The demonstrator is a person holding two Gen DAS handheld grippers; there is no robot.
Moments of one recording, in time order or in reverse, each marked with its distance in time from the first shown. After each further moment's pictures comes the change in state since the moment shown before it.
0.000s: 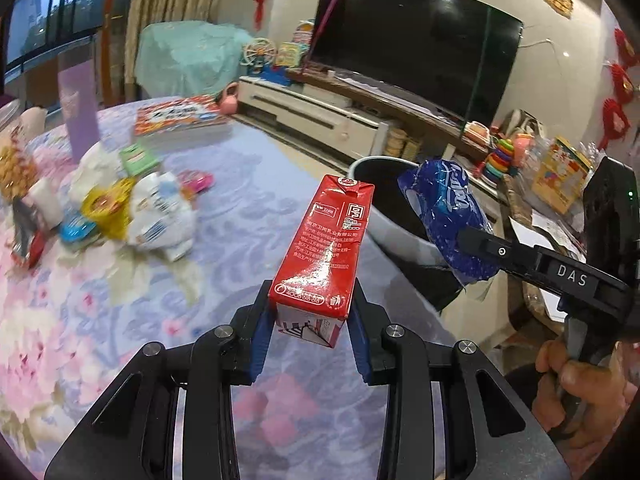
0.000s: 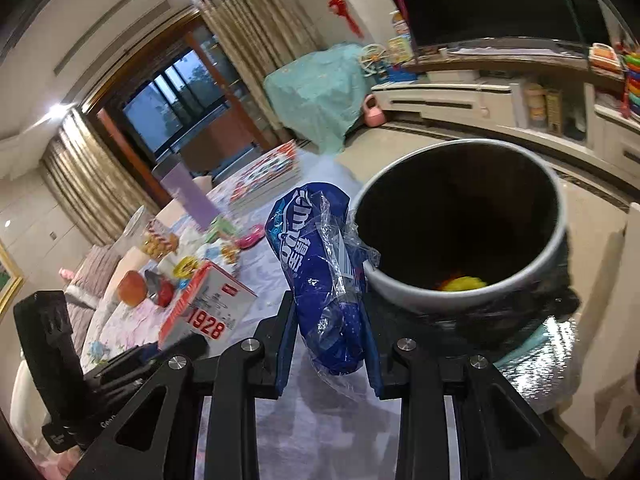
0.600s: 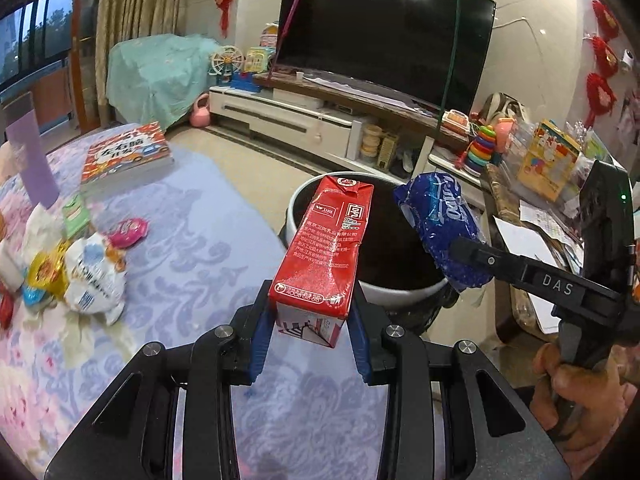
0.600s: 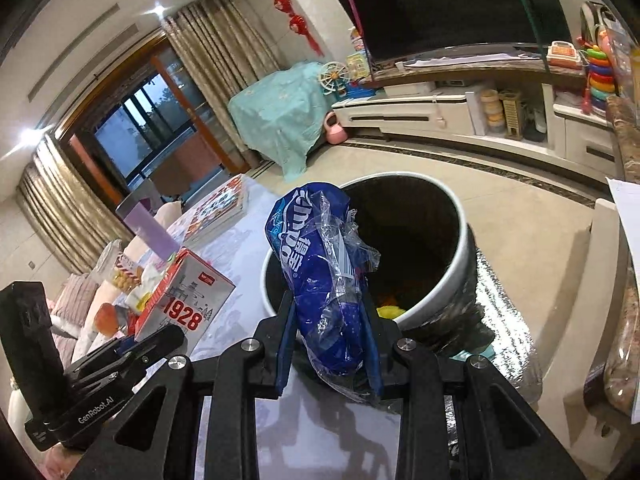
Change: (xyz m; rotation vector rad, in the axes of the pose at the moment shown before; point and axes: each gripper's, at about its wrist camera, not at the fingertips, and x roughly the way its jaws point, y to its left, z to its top) left arm 0.034 -0.054 0.039 0.096 0.001 -0.032; right arm -0.016 -0.052 0.027 0.060 -0.049 -0.091
